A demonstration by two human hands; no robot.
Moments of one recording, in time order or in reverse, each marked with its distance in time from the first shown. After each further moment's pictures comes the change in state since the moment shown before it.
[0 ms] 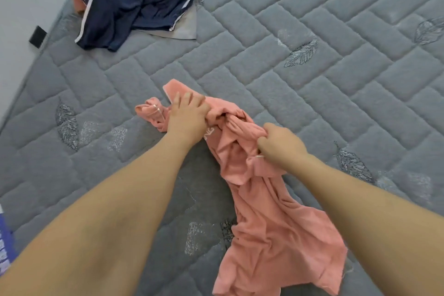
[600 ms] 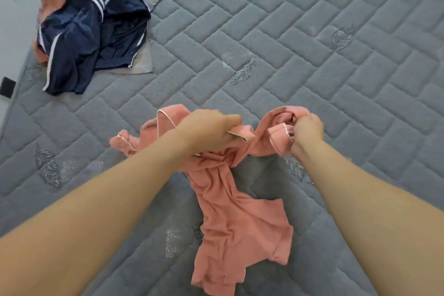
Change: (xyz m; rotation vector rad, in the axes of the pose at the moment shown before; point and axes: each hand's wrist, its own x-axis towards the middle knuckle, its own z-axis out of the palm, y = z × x) left_hand -0.008 0.148 -0.158 -0.108 -0.075 0.580; right_hand -0.048 0.079 -0.149 1.415 0.396 0.537
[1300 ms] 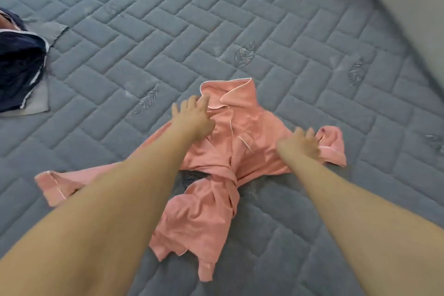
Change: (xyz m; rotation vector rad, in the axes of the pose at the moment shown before) left_hand 0.263 0.175 0.068 -0.049 -0.109 -0.431; right_hand 0.140 -0.075 -0.256 -1.038 0.356 -0.123
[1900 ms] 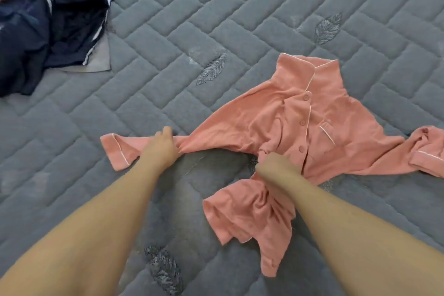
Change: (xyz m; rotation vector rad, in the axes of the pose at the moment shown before) left_hand -0.085 -0.281 0.095 -0.119 -0.085 -0.379; right_hand -0.125 -0.097 0.172 -0.414 -0.520 -0.295
